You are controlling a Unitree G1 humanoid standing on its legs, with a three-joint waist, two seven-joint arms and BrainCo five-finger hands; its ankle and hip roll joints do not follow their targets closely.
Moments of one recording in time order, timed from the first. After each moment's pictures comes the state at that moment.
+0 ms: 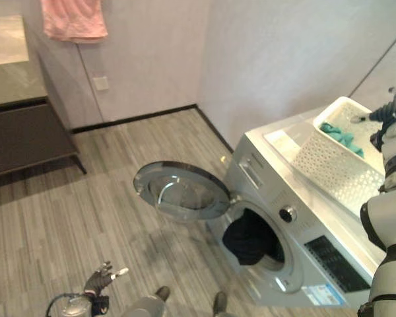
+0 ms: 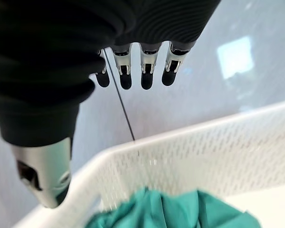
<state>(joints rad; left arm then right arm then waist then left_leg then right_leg) 0.08 0.38 -0.22 0.90 -0.39 -0.14 0.02 -1.28 -0.93 0.66 1.39 0.00 0.07 -0.01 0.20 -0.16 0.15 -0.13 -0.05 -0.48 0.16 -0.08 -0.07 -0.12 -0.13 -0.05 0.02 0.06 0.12</state>
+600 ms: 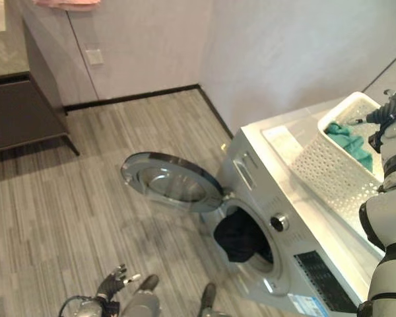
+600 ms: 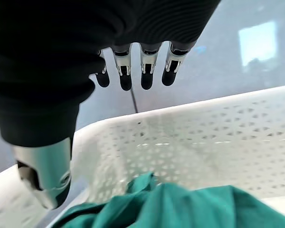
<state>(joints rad) 0.10 0.36 -0.28 0.86 -0.38 -0.14 0.02 -1.26 -0.92 0.67 1.40 0.00 0.05 0.01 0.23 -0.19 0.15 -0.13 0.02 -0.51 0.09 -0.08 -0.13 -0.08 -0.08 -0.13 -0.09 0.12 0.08</state>
